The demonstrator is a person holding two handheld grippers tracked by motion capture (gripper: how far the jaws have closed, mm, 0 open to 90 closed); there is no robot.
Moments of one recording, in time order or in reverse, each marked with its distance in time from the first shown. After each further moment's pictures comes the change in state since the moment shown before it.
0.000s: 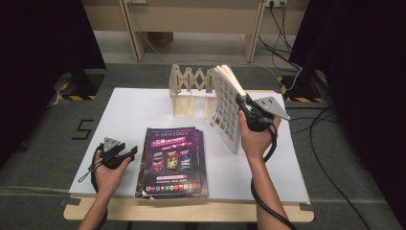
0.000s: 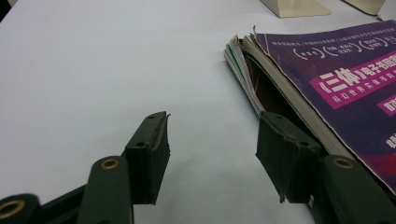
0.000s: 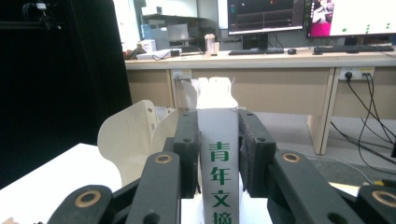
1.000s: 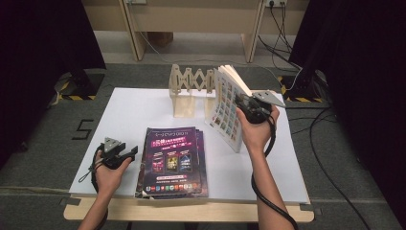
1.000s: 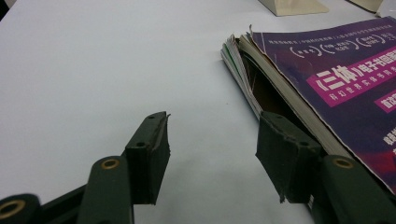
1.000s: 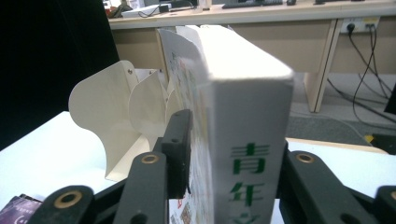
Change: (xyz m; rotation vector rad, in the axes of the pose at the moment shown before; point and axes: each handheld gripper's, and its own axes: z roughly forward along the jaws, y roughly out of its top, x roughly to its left) left arm -0.001 0.000 0.000 -0.002 -0.005 0.013; right arm -0.016 -0.004 0.030 0.184 -0.031 0.027
